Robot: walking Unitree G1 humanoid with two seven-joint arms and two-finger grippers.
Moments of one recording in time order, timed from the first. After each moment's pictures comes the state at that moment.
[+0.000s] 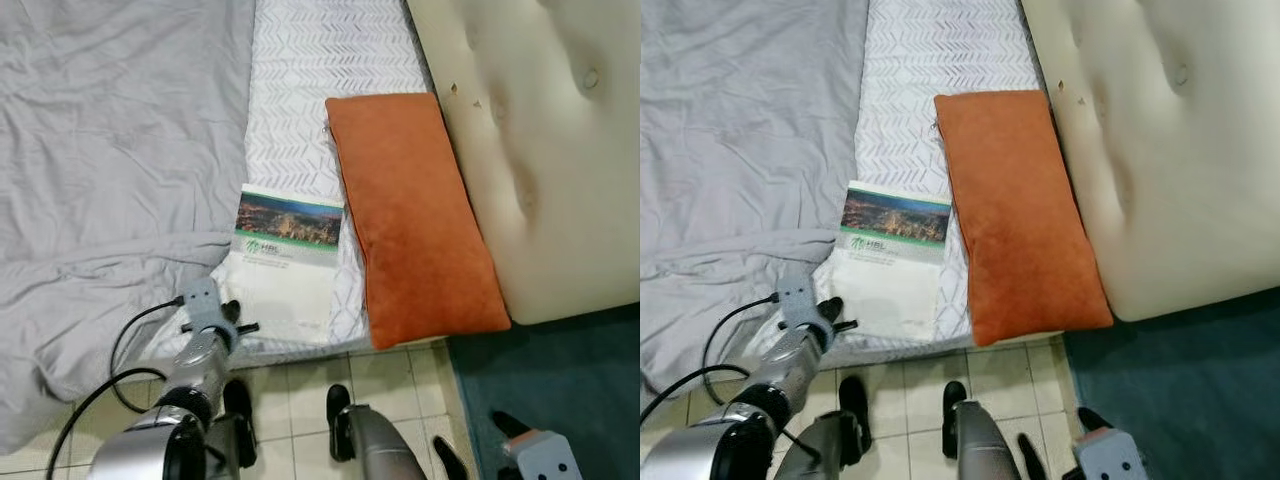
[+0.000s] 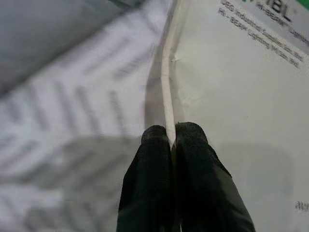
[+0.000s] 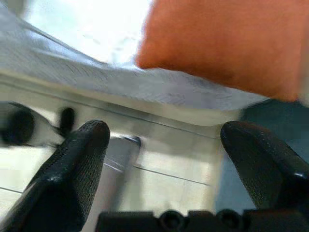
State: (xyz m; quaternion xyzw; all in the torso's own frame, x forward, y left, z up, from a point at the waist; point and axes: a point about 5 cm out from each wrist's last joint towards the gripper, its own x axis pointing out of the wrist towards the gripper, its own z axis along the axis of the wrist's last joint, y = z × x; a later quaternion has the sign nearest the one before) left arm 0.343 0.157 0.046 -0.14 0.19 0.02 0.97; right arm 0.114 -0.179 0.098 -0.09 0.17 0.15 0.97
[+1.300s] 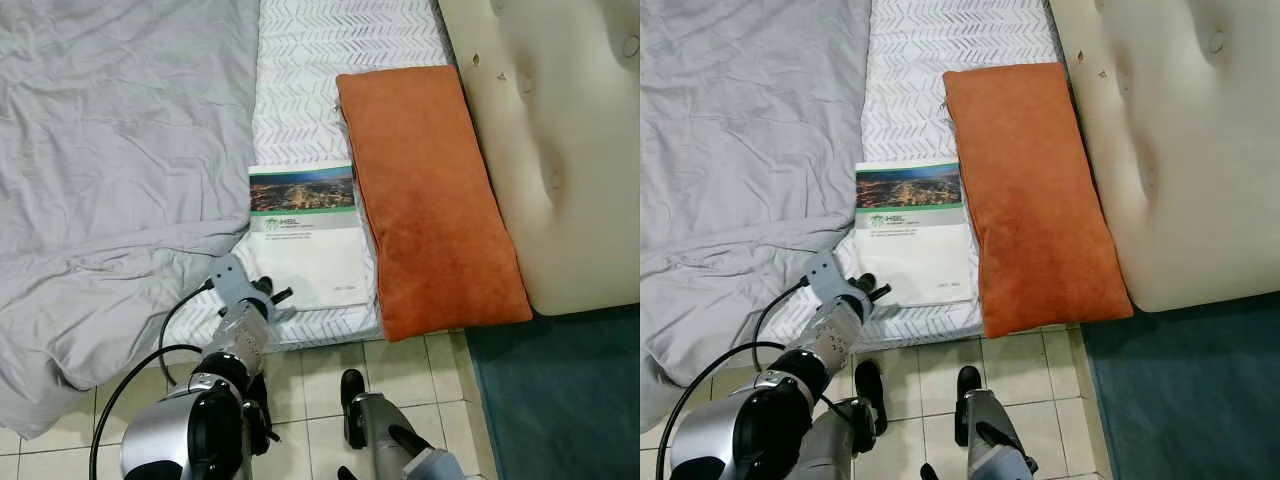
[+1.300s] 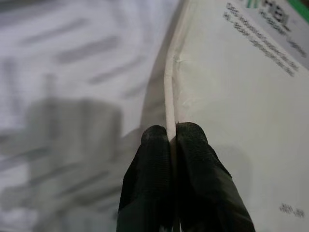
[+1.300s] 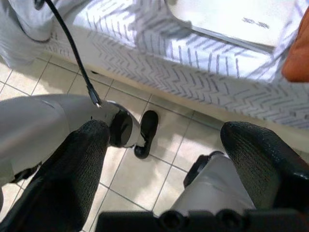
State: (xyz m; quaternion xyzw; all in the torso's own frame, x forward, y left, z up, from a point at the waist) left arm 0.365 0.124 0.073 -0.28 0.20 0.07 0.94; right arm 0.112 -0.107 0.071 -0.08 0.16 0.28 0.94
